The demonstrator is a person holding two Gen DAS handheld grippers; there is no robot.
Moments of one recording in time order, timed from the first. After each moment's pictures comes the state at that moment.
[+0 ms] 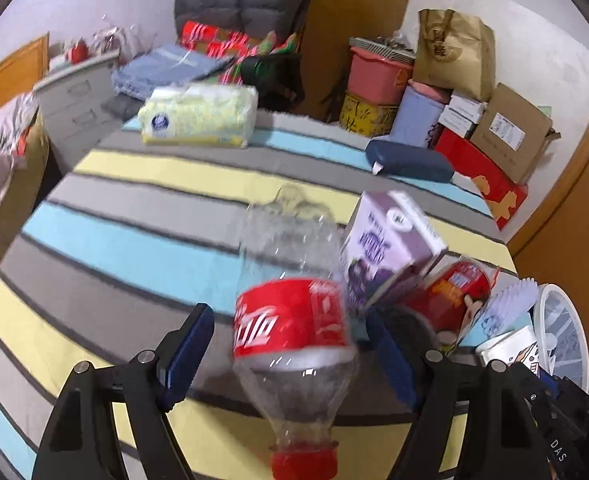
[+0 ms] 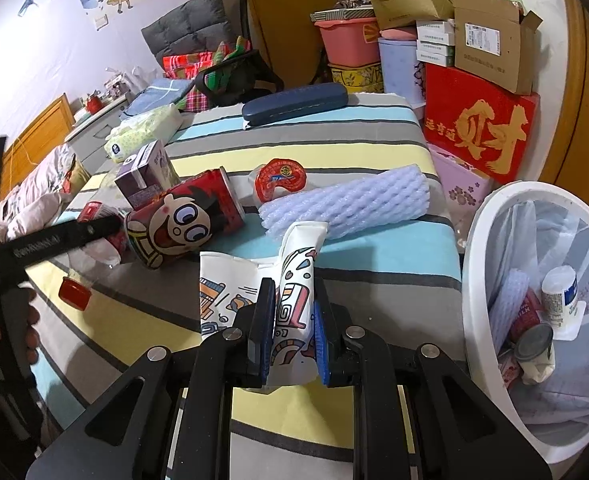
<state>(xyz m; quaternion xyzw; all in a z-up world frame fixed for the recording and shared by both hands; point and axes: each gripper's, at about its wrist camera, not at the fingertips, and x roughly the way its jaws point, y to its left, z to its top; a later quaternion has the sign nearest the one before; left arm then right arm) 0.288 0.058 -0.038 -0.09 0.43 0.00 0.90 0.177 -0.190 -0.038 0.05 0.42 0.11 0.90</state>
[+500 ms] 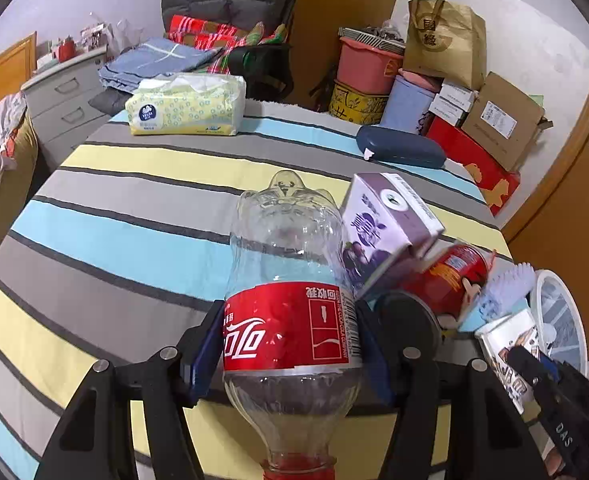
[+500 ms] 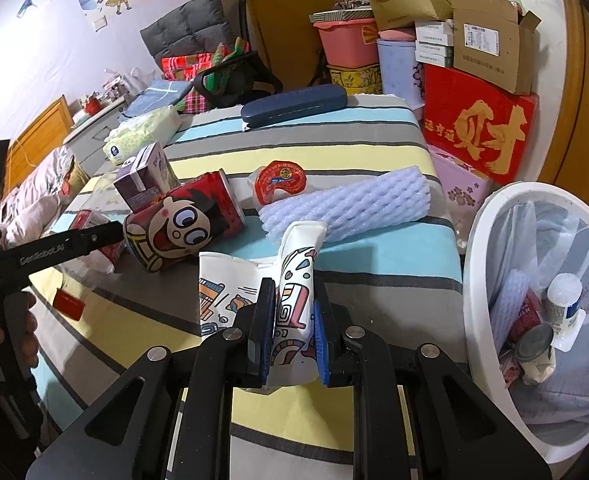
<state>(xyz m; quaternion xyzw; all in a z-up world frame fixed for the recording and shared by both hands) 0.282 0.057 -0.042 -0.10 0.44 -0.02 0.89 0.177 -0.191 -0.038 0.05 0.42 0.11 0.90</state>
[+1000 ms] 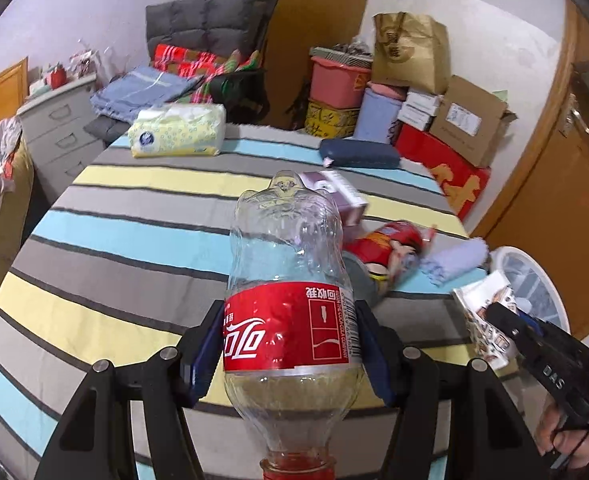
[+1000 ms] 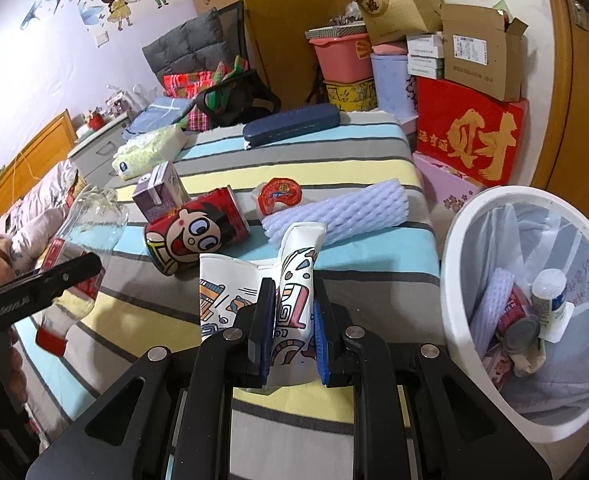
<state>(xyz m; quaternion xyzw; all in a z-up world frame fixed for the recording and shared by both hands) 0.220 0.042 -0.008 -0.07 0.40 -0.05 0.91 0.159 -0.198 -0.022 0.07 0.40 0.11 0.91</state>
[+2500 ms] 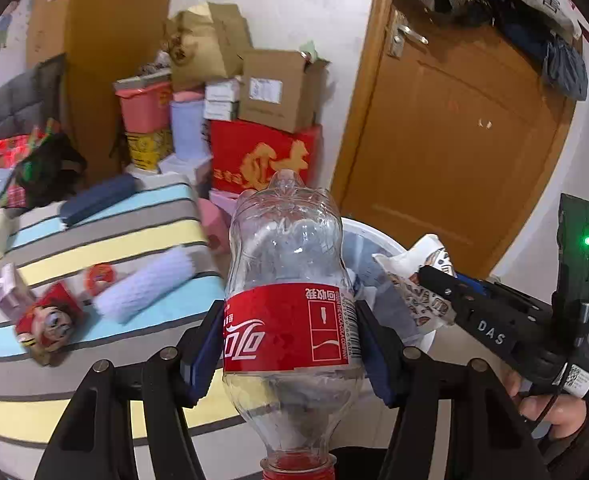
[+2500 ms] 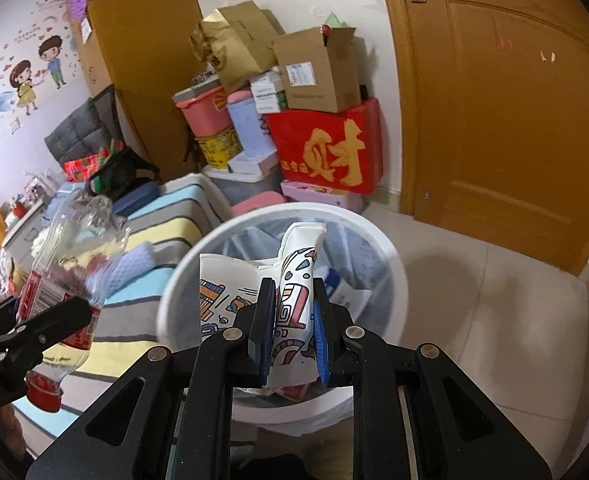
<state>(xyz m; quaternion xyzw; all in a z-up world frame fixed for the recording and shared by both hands) 0.191 -0.230 0.032 0.04 0.37 -0.29 0.88 0.104 -0.372 -0.003 0.13 0.35 -0.07 0.93</state>
